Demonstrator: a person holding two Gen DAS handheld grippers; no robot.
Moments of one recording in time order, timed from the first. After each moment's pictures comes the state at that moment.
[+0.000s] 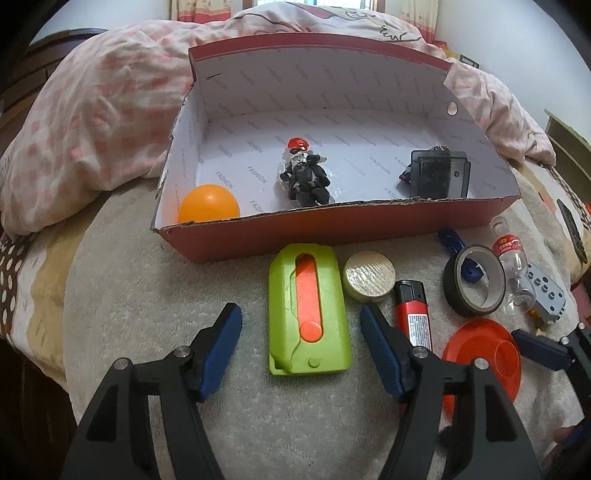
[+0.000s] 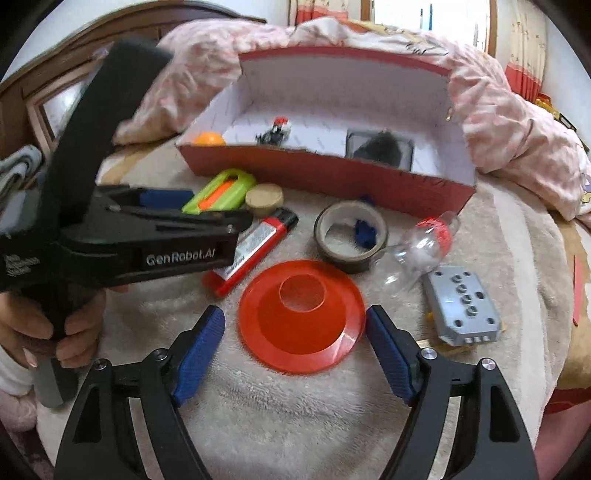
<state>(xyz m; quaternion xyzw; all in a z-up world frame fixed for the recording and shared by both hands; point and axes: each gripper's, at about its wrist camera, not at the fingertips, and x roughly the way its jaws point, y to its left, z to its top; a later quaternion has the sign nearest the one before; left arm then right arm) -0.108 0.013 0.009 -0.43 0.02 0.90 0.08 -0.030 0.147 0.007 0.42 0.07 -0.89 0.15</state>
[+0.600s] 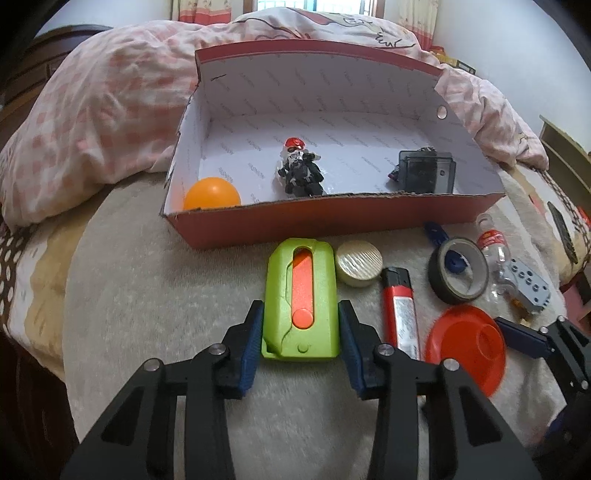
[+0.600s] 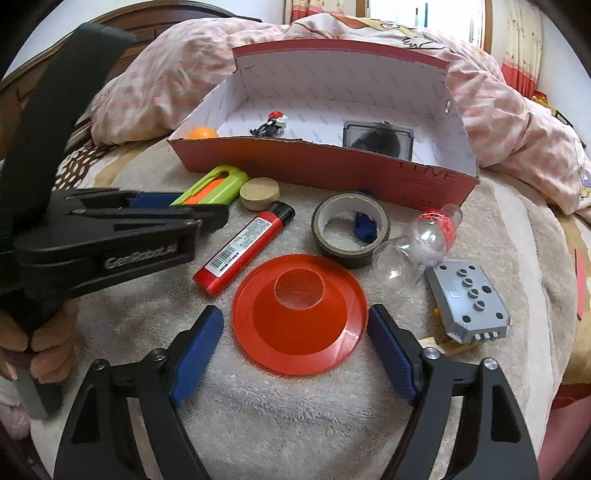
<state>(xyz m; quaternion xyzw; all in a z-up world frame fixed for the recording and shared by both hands) -0.093 0.010 0.015 -0.43 0.01 0.90 0.09 -0.034 0.150 0.001 0.41 0.07 -0.90 0.14</state>
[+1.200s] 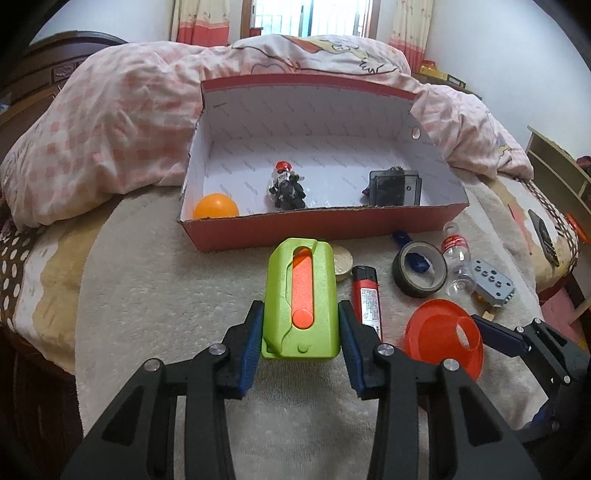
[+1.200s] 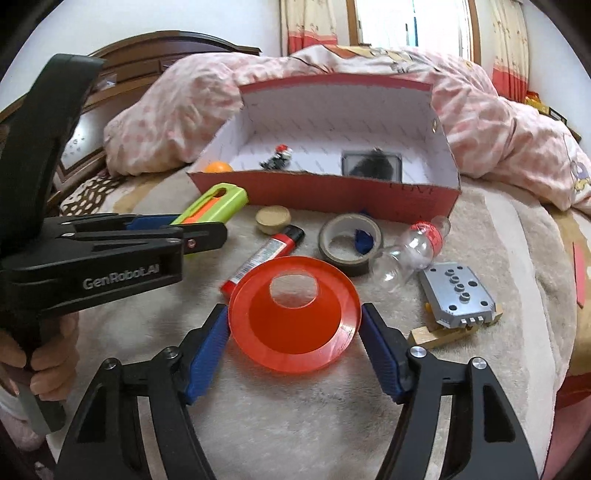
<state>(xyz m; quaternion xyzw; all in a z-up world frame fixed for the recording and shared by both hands) -0.059 0.007 0.042 -0.40 0.00 0.91 0.10 -0.005 0.154 0.018 0.36 0.03 -0.92 0.16</state>
